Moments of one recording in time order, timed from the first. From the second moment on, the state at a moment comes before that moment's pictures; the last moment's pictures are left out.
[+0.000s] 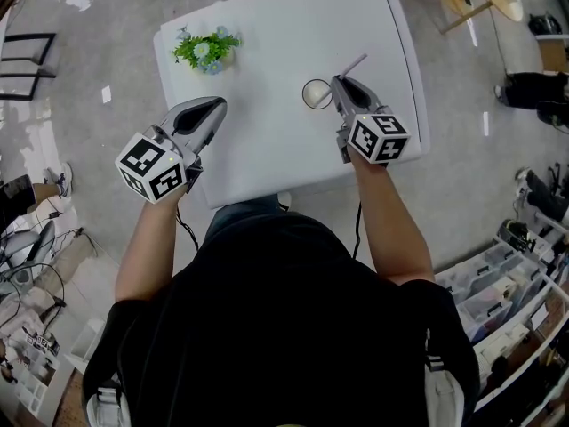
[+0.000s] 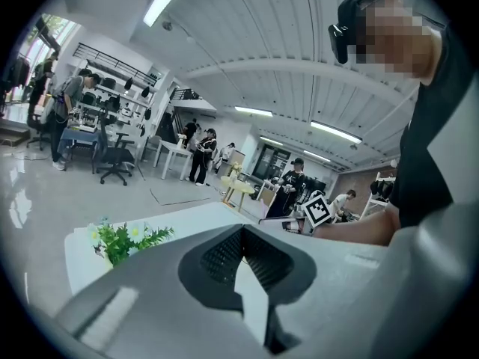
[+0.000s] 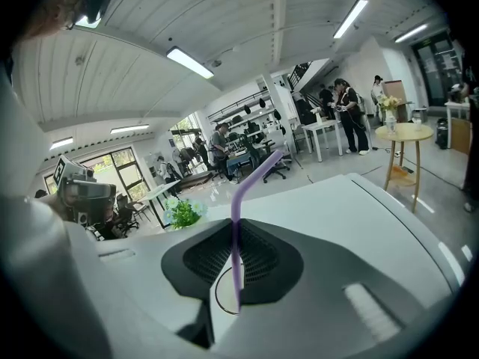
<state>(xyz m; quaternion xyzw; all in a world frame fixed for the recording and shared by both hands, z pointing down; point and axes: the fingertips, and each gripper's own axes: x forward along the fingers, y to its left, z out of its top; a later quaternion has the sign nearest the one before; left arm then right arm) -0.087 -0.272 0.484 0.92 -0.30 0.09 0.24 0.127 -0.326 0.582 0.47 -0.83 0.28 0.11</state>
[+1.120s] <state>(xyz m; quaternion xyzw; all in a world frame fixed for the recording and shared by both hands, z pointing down) -0.081 -0.286 0.497 0.91 -0.30 0.09 0.26 0.129 -0.331 0.630 0.47 -0.82 0.31 0.14</state>
